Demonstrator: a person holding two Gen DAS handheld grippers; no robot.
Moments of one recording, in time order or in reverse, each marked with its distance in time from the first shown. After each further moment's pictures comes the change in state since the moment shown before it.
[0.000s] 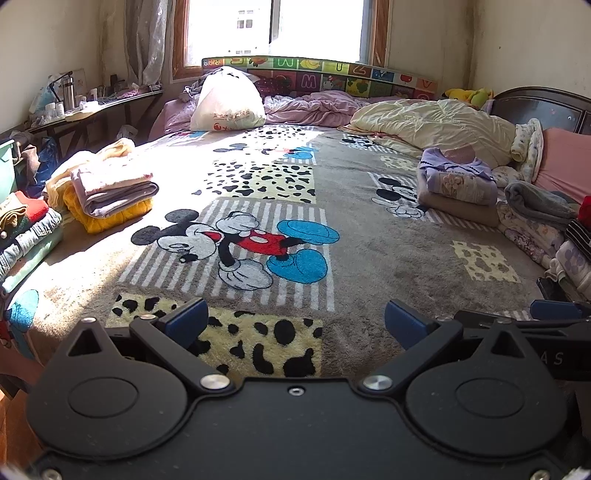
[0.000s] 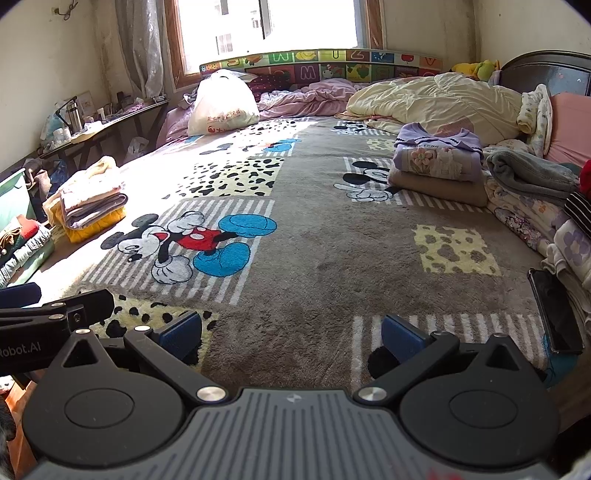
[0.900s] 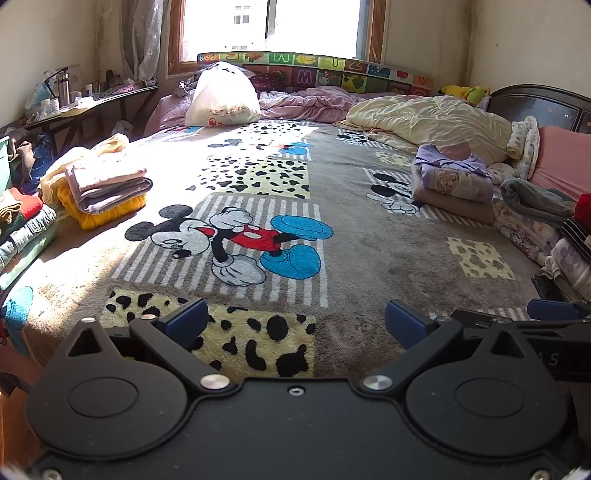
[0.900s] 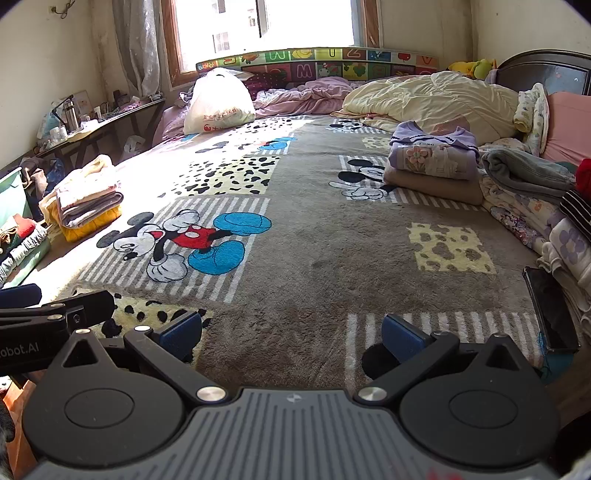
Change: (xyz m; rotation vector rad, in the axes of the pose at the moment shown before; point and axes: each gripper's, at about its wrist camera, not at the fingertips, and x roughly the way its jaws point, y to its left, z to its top) left arm 0.000 -0.001 0.001 -0.010 0.017 -0.019; right arm -0.001 0.002 -0.004 -0.013 -0.001 -0.024
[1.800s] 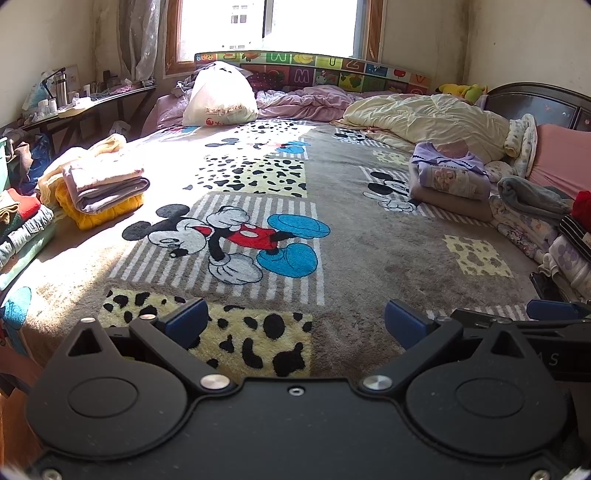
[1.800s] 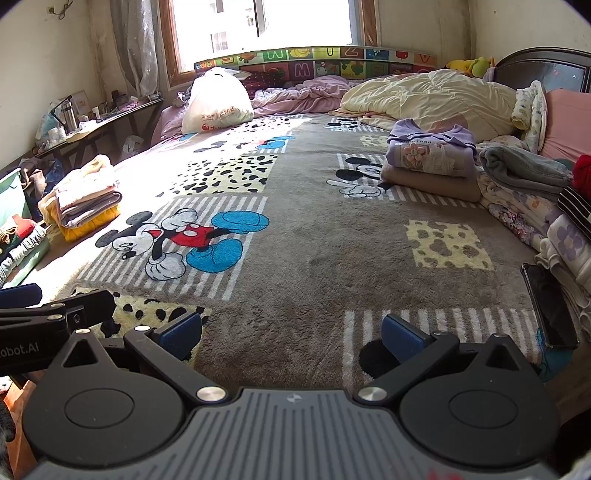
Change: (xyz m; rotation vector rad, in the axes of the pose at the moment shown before) left arm 0.001 -0.003 -0.002 0.006 0.004 -0.005; right arm 0.000 -0.008 0.001 0.010 0.007 0.004
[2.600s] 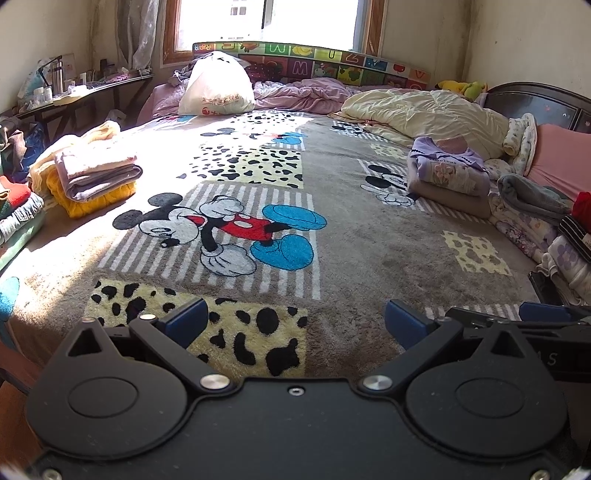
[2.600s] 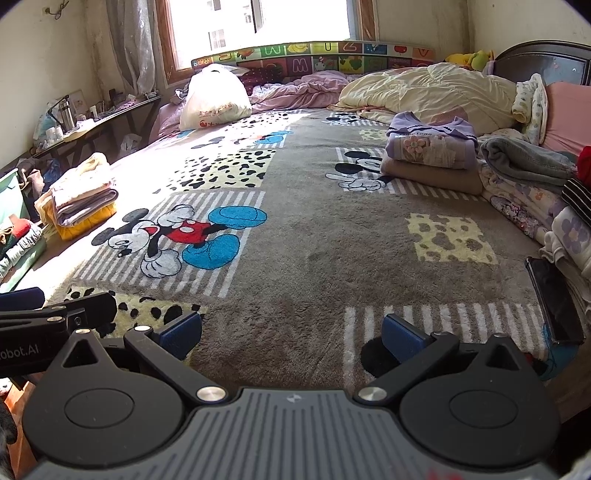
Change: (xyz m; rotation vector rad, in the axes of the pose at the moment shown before) left arm 0.016 0.007 -0.003 -0.033 0.027 -0.028; right arm 0.014 -0.004 -0.004 0.016 0.009 0.013
